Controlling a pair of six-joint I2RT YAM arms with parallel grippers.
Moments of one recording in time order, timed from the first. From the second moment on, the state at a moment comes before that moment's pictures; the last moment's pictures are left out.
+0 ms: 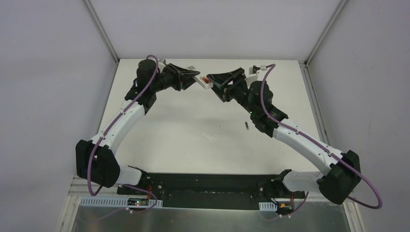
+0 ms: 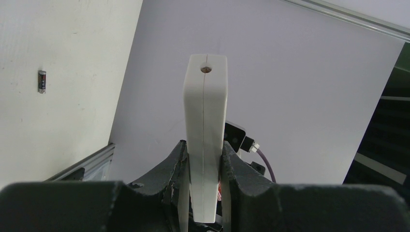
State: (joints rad) left arm -0.31 1.36 1.15 0.03 0.55 -1.68; right arm 0.74 1.24 1.04 0.21 0.02 1.40
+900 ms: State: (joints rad) left arm -0.31 1.35 1.15 0.06 0.55 -1.68; right arm 0.71 1.28 1.03 0.25 -0.04 1.44
